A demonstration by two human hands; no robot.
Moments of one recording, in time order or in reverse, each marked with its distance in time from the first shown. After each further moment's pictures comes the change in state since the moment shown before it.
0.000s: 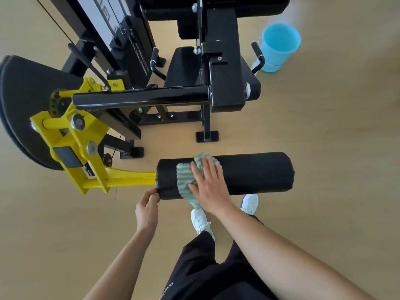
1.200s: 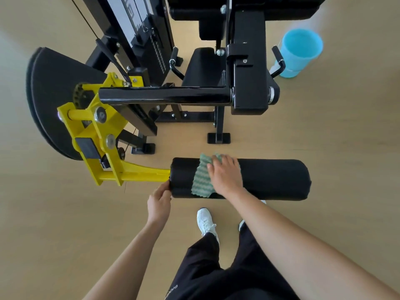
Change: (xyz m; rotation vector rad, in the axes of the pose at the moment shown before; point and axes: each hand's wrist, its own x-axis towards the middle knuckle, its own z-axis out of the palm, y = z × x) left_hand 0.011 0.003 -0.007 0.068 -0.079 0.117; right_hand 0.047 0.012 -0.015 0.021 -0.005 0.122
